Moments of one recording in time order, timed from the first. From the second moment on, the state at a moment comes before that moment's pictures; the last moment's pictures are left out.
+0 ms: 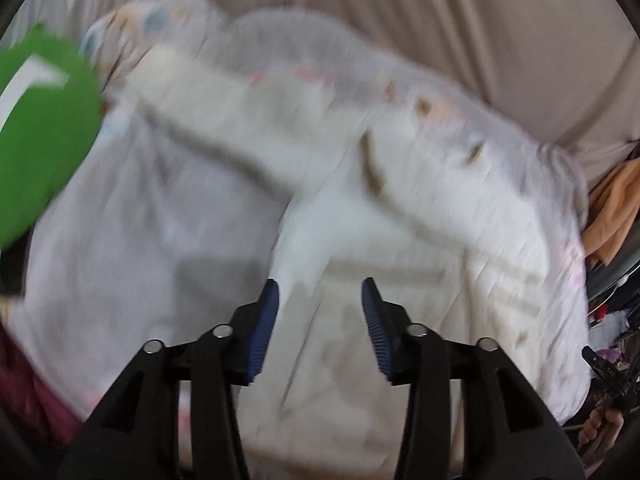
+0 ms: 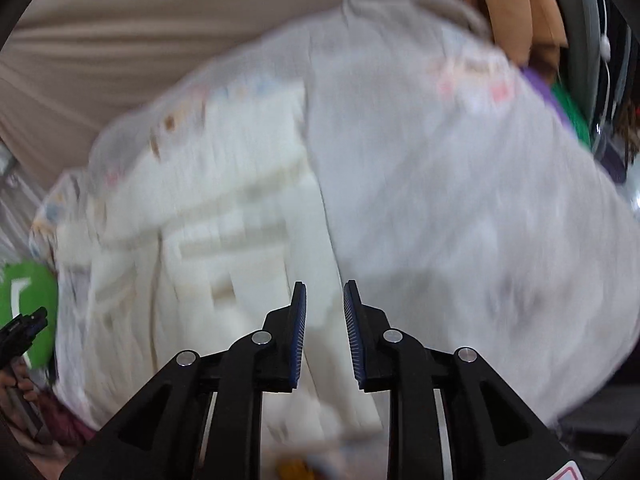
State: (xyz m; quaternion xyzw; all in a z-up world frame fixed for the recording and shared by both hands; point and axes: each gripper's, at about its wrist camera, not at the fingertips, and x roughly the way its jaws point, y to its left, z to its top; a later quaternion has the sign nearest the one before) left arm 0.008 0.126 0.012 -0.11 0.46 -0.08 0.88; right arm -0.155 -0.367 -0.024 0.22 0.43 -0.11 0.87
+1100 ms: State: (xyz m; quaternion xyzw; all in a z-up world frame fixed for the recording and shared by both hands) left arm 0.222 0.055 -0.077 -0.07 0.48 -0.07 0.87; right arm 0.105 -0.381 -0.044 0.22 0.34 -0.16 0.90
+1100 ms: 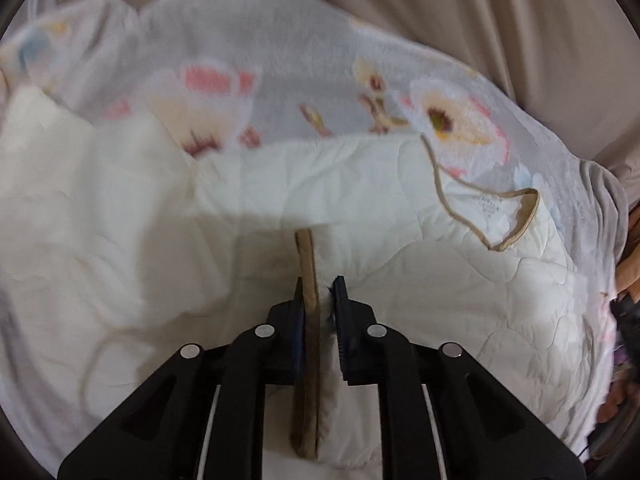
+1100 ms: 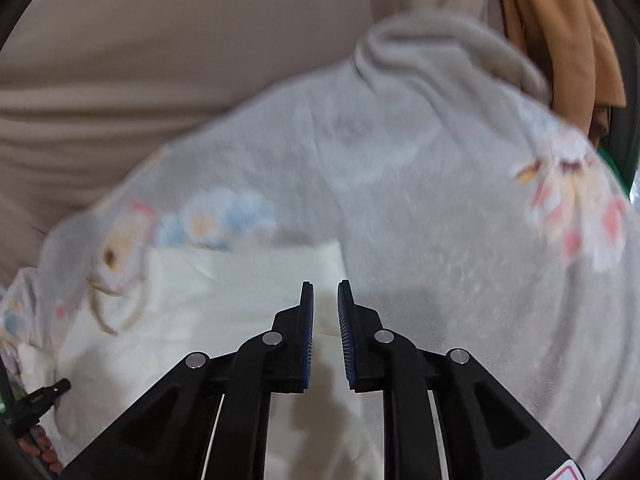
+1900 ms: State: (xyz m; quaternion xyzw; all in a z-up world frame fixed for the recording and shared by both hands) left arm 0.151 0.199 -0.073 -0.18 0.46 0.05 0.87; right arm 0.019 -0.361 -0.084 0.16 0.43 -0.12 0.88
